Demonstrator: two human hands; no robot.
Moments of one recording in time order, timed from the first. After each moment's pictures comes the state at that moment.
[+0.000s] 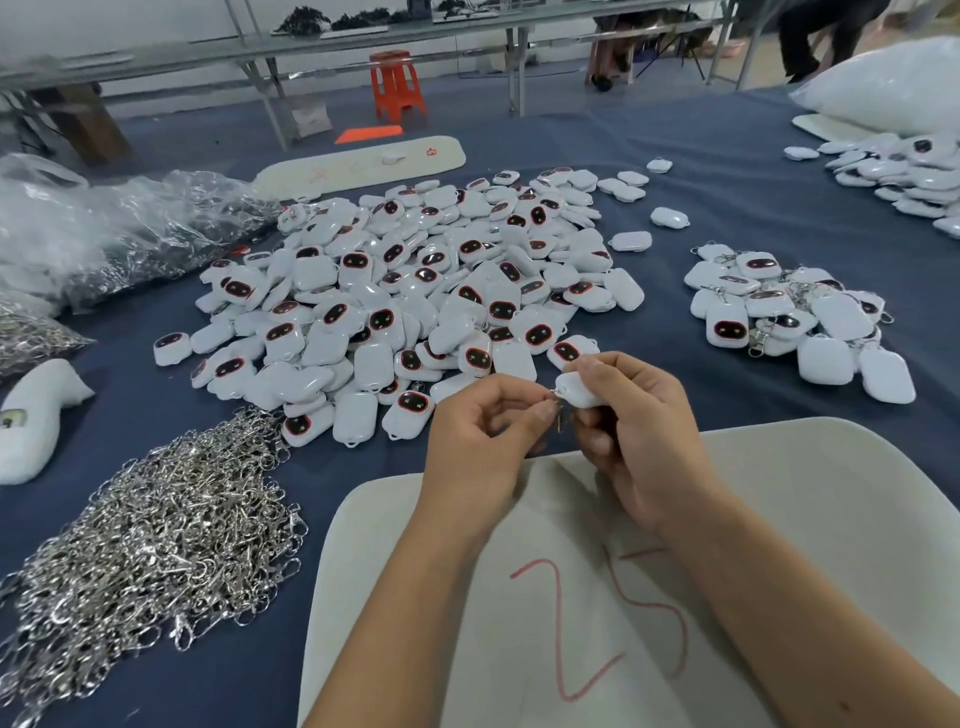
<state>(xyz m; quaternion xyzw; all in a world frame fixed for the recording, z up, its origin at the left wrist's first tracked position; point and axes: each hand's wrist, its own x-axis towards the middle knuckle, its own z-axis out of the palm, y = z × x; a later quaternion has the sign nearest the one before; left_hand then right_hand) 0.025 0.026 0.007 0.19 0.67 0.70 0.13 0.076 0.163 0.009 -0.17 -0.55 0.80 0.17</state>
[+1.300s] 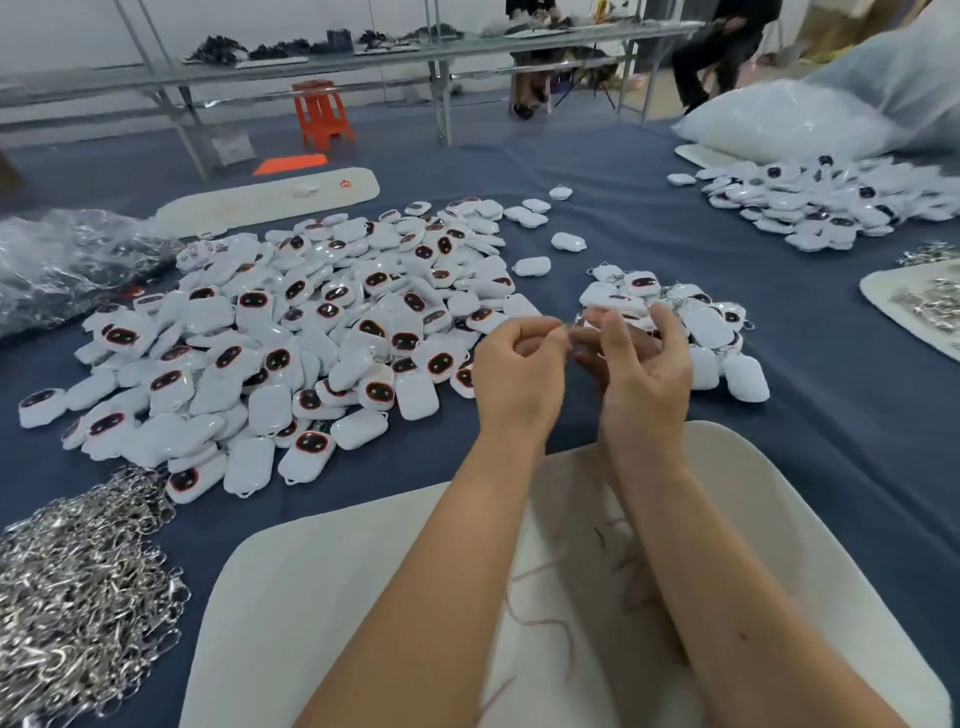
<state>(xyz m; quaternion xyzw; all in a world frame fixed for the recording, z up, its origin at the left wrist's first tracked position) 0.021 0.172 0.031 0.11 0.68 0.72 0.12 0.076 0.237 0.012 -0.22 -0.48 0.71 0.47</state>
